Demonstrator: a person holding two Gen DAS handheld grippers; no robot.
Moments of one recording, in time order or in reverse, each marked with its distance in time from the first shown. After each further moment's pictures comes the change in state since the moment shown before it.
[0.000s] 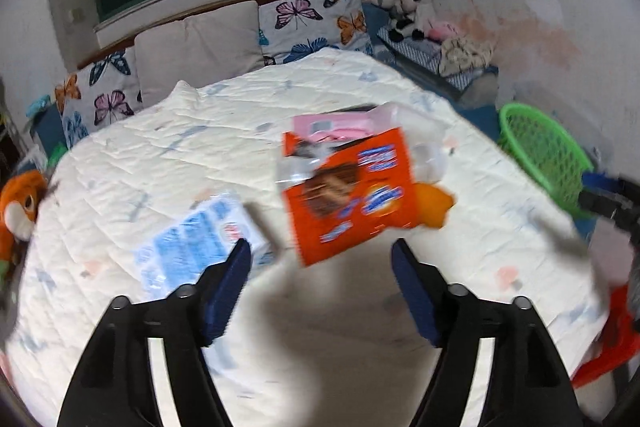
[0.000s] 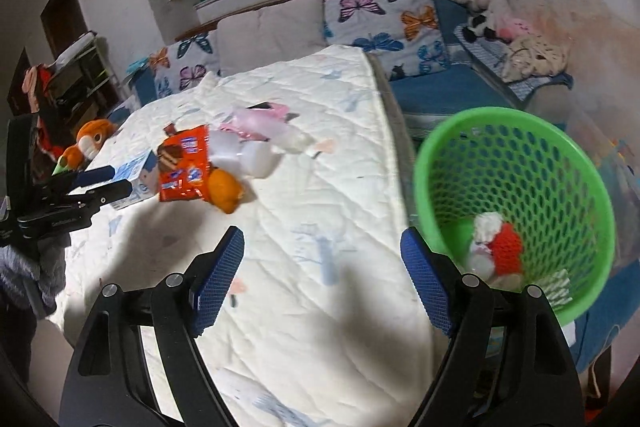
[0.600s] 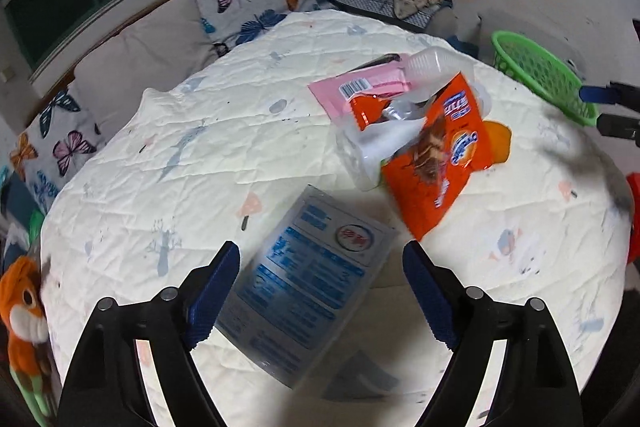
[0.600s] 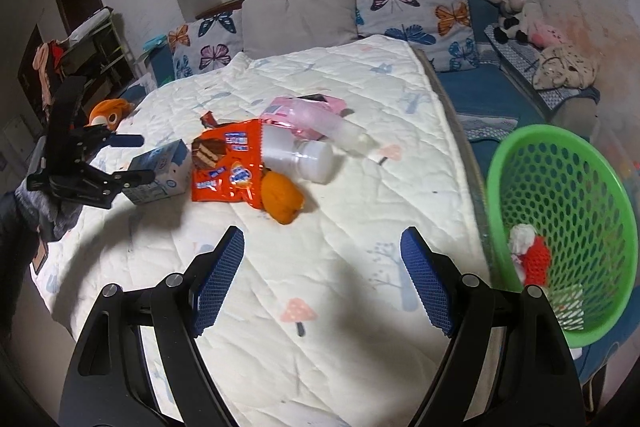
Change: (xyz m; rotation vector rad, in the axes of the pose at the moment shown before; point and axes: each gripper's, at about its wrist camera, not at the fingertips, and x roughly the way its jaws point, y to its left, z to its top) left arm 0.042 0.078 0.017 0.284 0.119 -0.138; right arm 0.029 0.056 0.020 -0.056 0.060 0.044
